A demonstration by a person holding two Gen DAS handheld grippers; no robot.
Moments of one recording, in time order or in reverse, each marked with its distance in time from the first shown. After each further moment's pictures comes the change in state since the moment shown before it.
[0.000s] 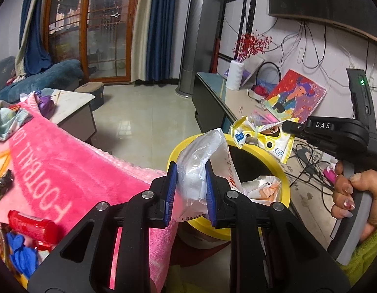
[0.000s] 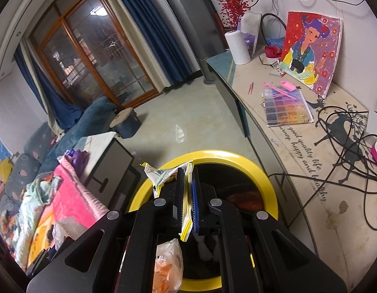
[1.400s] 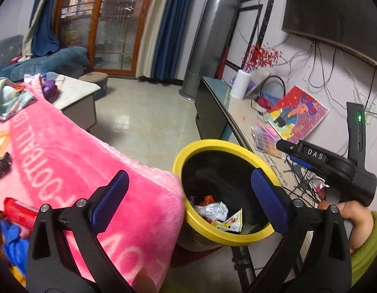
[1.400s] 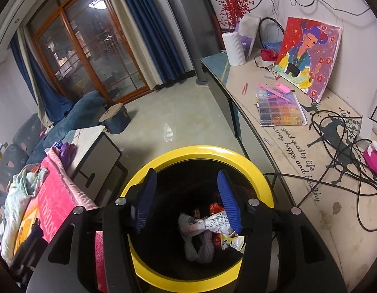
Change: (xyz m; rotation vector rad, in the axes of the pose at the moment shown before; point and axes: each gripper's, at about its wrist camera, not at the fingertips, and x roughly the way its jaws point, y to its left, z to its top) left arm -0.017 0.026 0.005 -0.130 -0.035 -0.018; right arm 0.008 0.011 -0.011 -0.055 -0.004 -0.063
